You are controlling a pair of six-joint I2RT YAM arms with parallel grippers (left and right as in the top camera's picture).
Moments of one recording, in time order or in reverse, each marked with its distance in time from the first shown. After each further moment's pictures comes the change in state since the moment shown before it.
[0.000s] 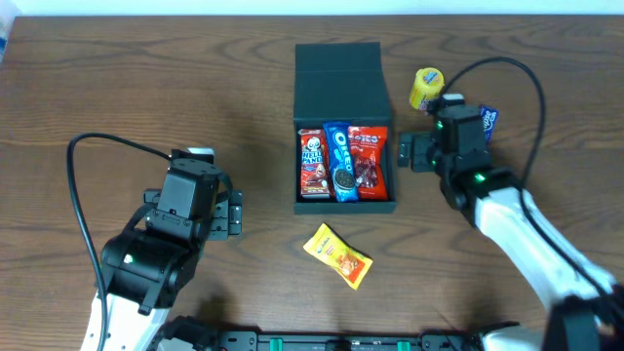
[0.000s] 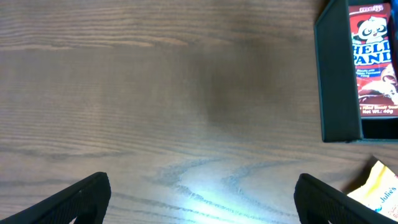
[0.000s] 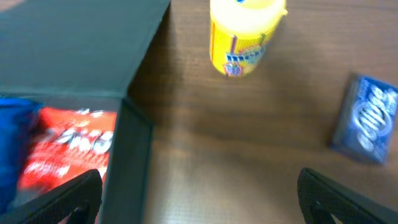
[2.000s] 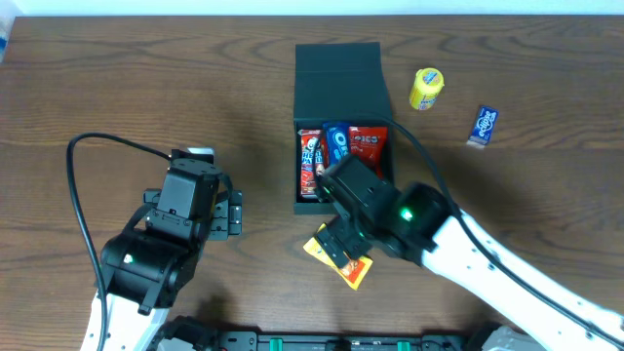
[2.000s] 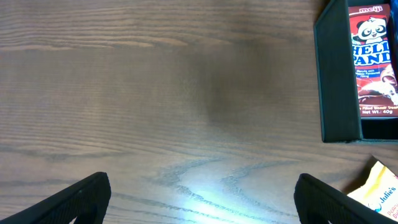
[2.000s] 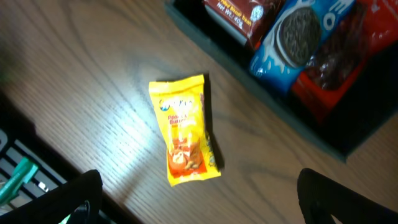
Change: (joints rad) left arm 0.000 0.000 0.002 -0.002 0.000 0.000; right arm 0.603 -0.116 0.360 -0.919 -0.108 -0.005
